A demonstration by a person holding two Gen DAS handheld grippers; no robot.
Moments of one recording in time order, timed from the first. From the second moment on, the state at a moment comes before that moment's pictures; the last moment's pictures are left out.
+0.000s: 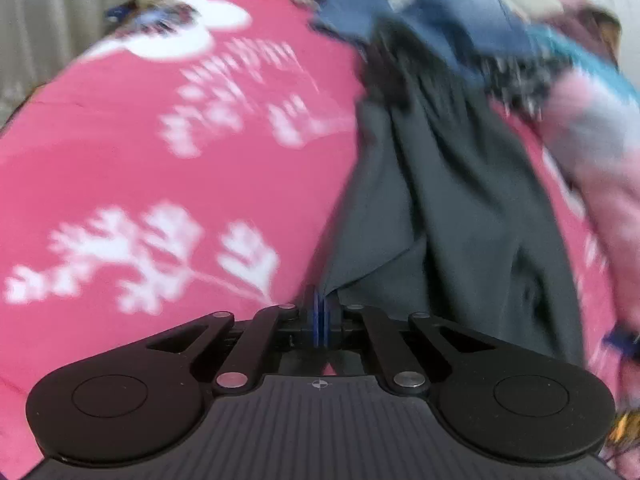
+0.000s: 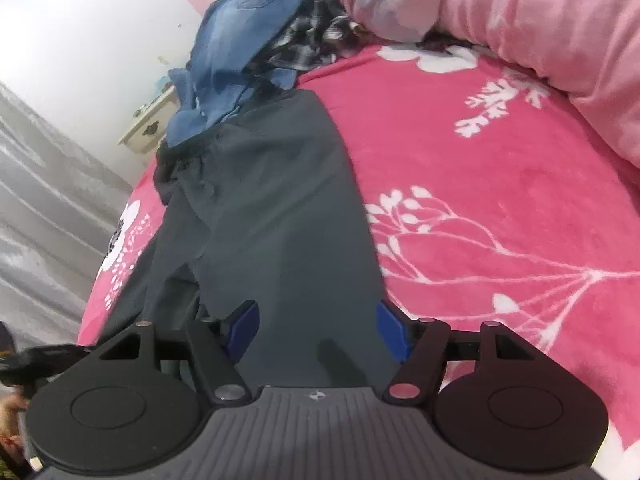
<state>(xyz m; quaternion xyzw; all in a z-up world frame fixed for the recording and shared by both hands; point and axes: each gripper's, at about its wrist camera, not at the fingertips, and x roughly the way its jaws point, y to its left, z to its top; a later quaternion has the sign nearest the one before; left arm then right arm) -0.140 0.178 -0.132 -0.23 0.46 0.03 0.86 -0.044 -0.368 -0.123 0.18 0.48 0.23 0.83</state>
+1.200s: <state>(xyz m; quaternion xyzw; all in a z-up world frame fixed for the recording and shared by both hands) -0.089 -0.023 -0.162 -0.15 0.56 -0.30 0.75 -0.042 -0.371 -0.152 0.26 0.53 0.23 0.77</state>
